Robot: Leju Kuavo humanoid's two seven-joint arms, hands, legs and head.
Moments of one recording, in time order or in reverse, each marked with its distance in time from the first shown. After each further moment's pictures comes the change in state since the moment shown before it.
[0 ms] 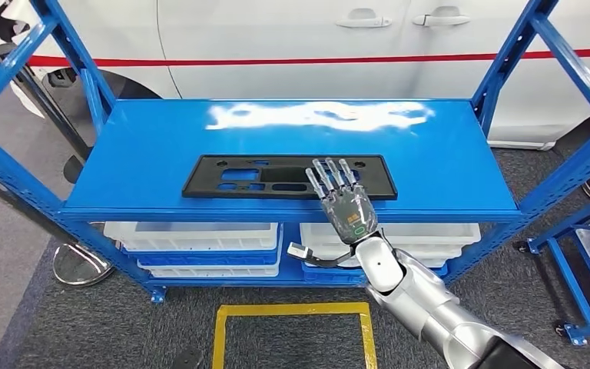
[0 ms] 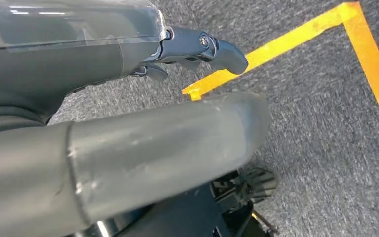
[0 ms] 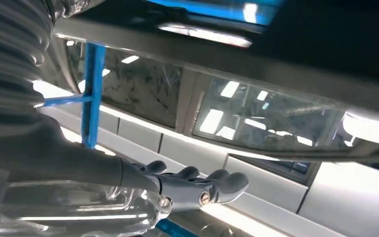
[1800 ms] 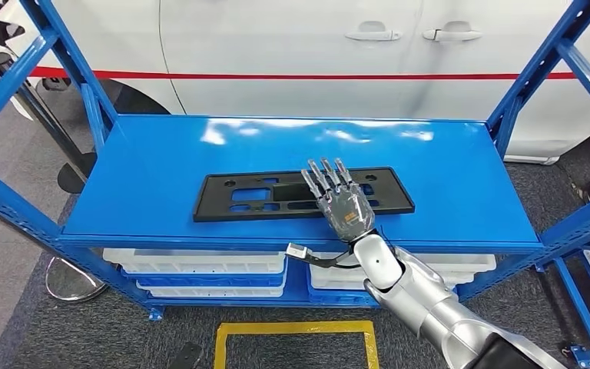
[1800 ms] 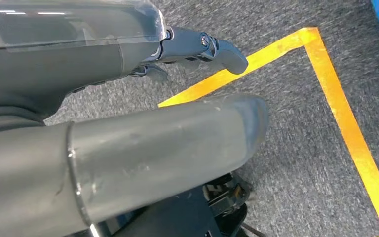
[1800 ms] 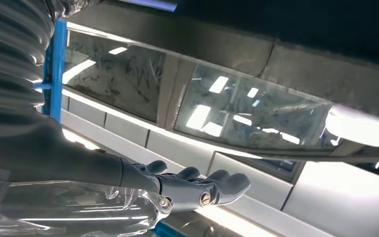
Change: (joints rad) left arm -0.011 0.000 -0.009 0.000 0.013 0.004 -0.011; right arm -0.011 0.006 0.001 0.021 0.000 0.000 -0.036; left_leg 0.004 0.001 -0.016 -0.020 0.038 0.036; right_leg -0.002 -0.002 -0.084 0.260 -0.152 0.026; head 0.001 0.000
